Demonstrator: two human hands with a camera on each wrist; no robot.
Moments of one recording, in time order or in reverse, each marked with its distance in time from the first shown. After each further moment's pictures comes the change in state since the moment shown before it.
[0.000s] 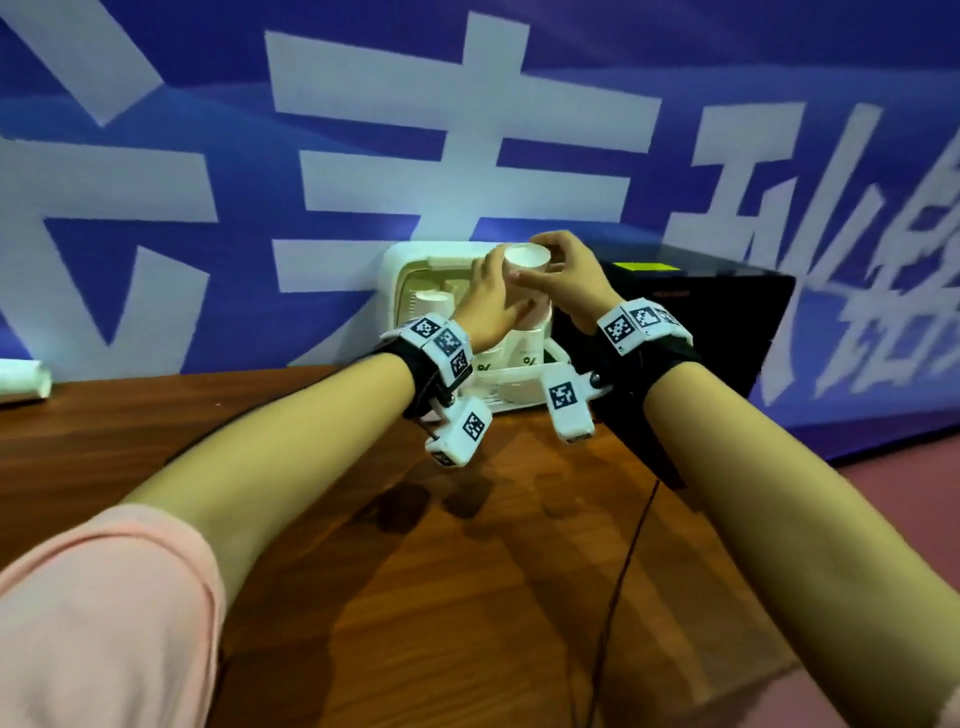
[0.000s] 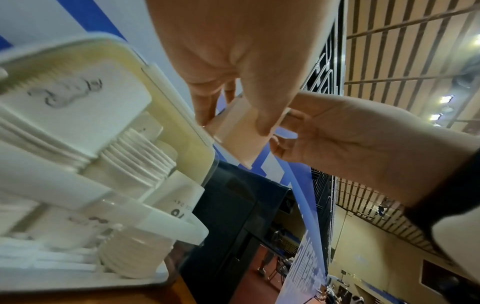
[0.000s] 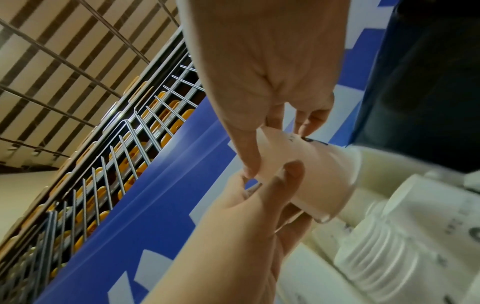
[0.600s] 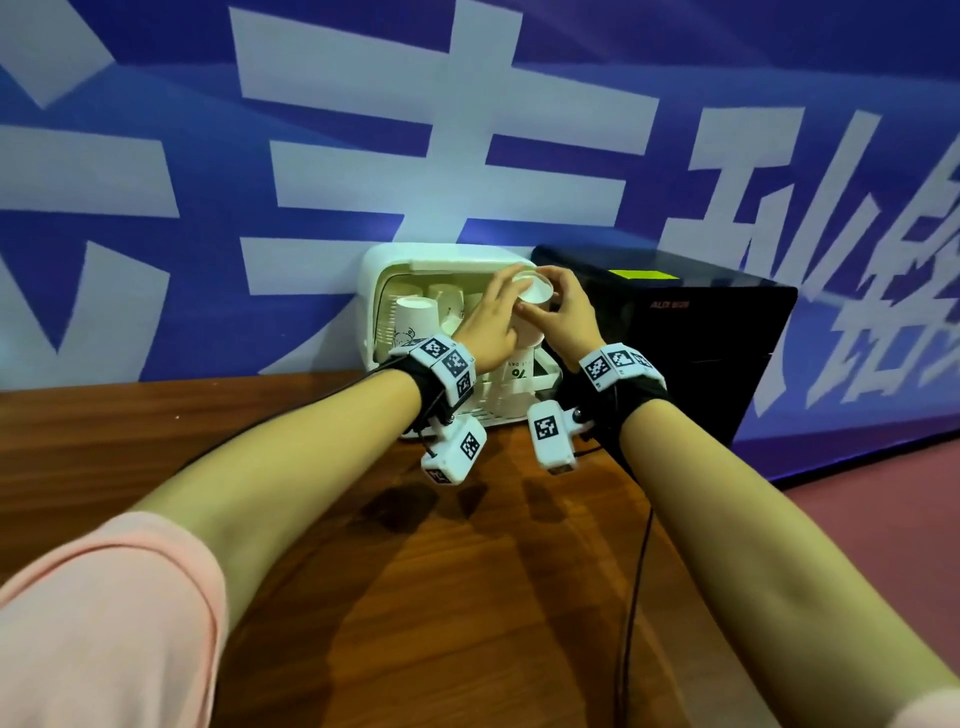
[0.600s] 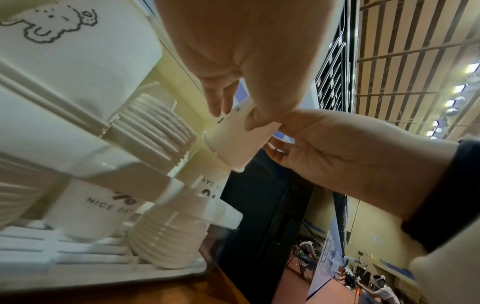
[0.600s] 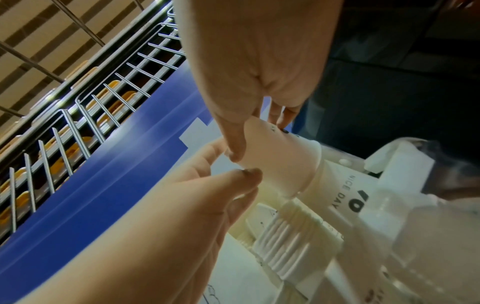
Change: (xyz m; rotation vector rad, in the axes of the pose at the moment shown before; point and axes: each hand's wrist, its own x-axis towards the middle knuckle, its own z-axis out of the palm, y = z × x) left_hand 0.034 -0.035 0.042 0.107 -0.053 0.296; right_hand 0.015 0.069 0.008 -0.047 0.121 -0.076
